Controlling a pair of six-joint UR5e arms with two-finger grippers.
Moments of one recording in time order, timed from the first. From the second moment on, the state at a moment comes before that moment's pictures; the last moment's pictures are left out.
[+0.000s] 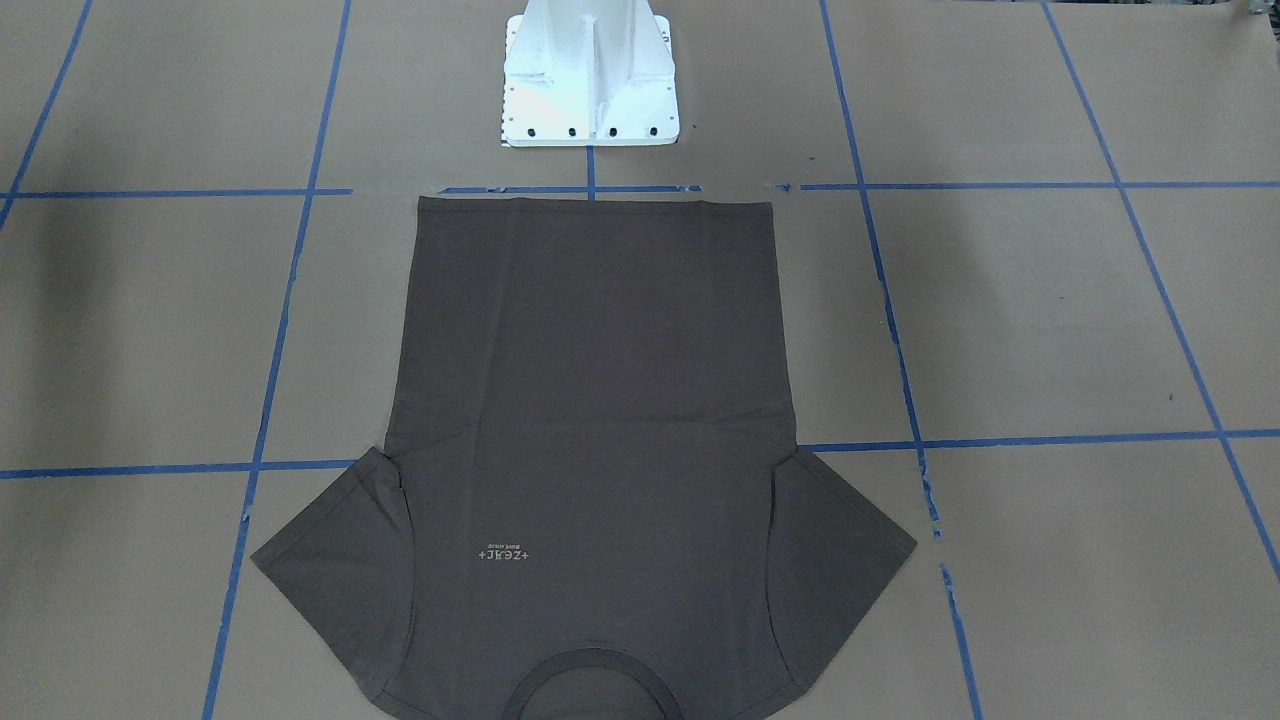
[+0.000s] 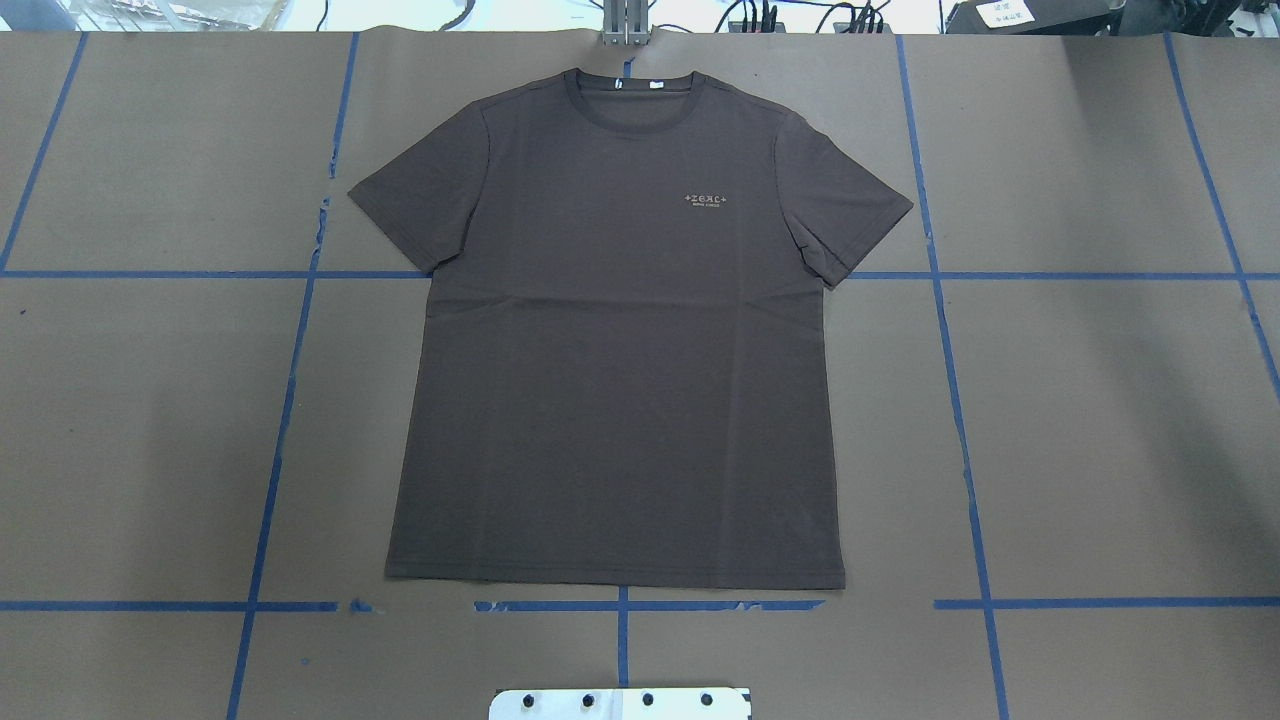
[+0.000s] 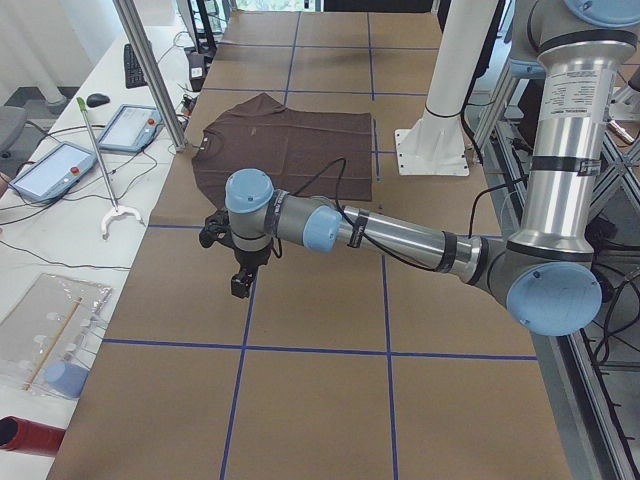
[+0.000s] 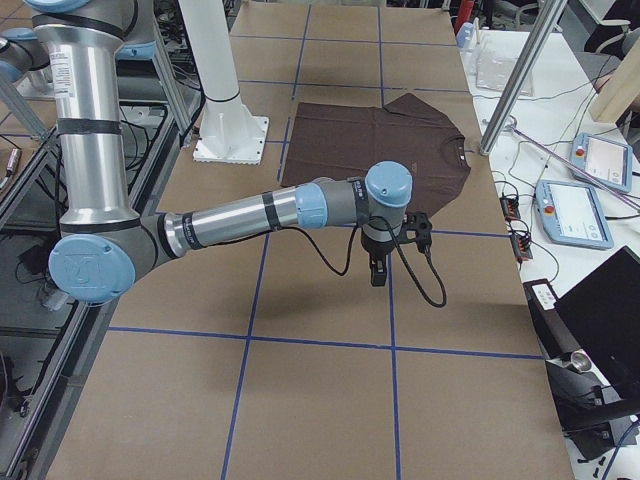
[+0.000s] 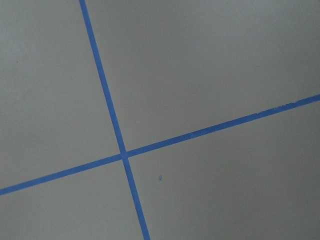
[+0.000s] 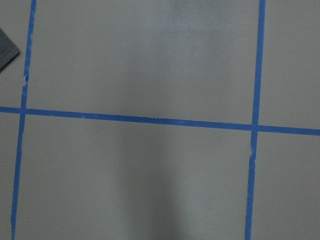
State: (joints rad) left arm -1.48 -1.63 -1.75 -1.63 -2.34 0.06; right arm 1.46 -1.53 1.82 -1.69 2.41 0.14
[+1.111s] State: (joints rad) left arm -1.48 -1.63 -1.76 -1.70 -2.38 0.01; right arm 1.07 -1.25 1.42 -0.99 2.15 1.07
